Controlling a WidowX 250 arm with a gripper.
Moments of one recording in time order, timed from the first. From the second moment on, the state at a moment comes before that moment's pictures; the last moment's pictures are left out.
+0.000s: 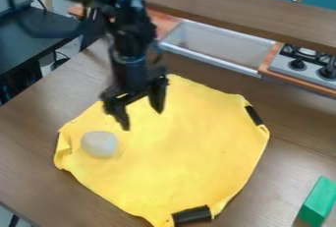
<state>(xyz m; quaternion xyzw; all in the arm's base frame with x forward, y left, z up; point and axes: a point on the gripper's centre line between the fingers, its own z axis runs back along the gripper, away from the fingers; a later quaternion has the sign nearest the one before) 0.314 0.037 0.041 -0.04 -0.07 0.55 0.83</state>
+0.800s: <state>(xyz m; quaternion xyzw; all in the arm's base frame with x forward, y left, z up) 0.269 0.074 0.024 -0.07 -0.10 0.65 0.75</state>
